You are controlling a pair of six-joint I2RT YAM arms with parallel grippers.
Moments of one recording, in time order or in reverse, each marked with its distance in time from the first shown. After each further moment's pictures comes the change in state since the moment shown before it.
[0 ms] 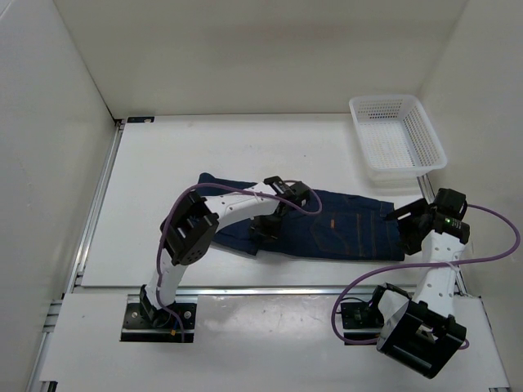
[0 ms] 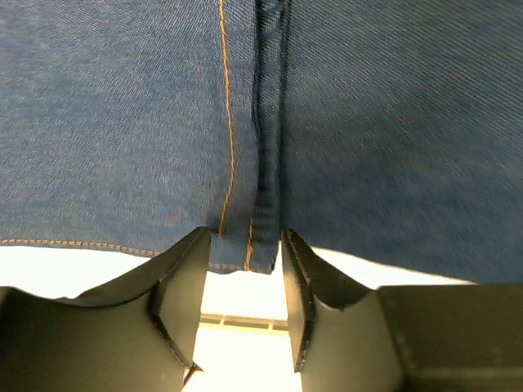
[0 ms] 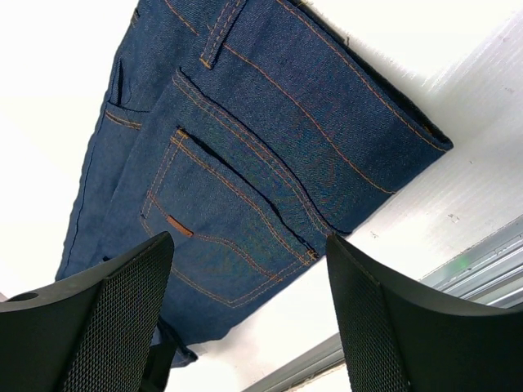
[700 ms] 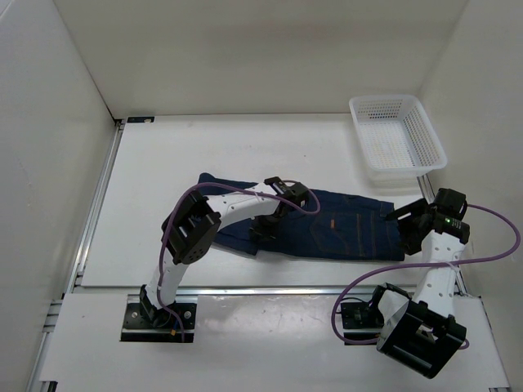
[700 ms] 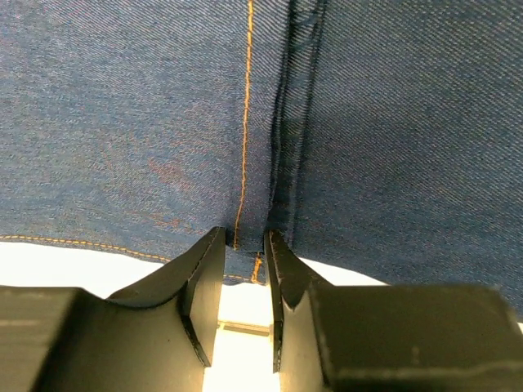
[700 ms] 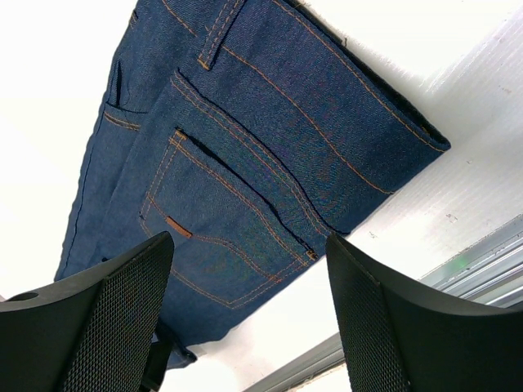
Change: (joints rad) left arm 0.003 0.028 -0.010 -0.005 -0.030 -0.037; right arm 0.000 0.000 0.000 0.000 0.005 0.000
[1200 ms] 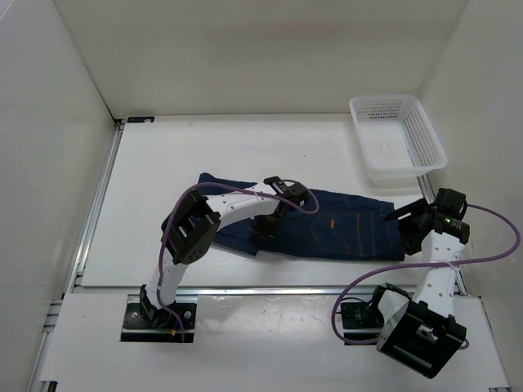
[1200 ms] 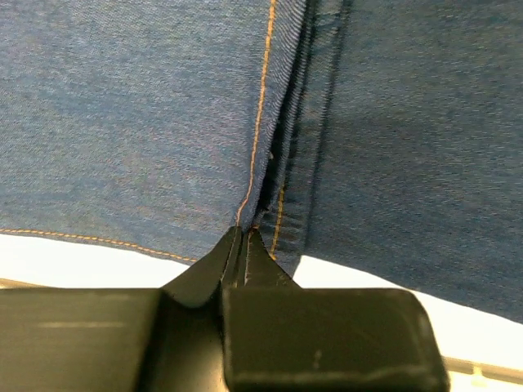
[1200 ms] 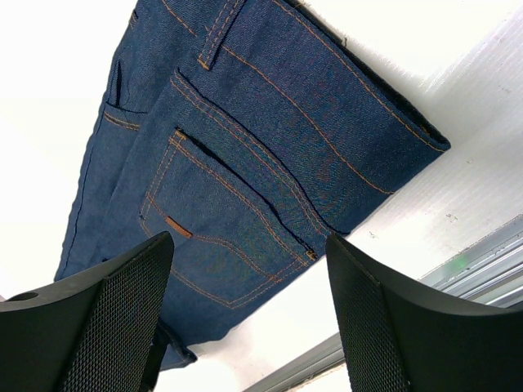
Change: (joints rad) left arm 0.006 -0.002 0.000 -0.016 -0.024 -0.008; right arm 0.000 0.000 0.000 0.000 0.000 0.000
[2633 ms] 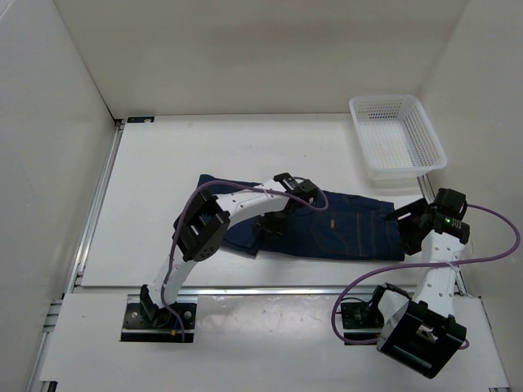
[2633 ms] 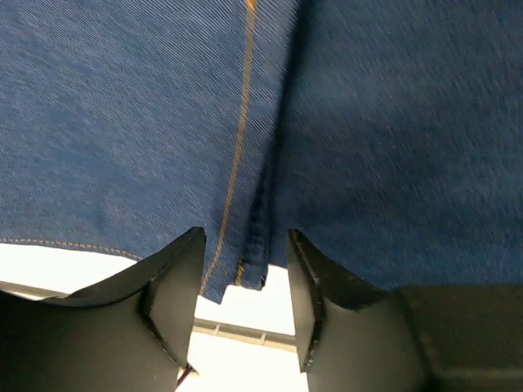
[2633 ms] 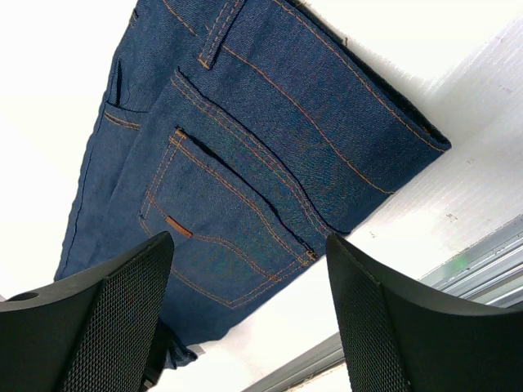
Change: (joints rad) left arm -0.019 0.106 0.169 -0.076 -0.003 0.008; right arm 0.000 0.000 0.000 0.000 -0.001 -0.001
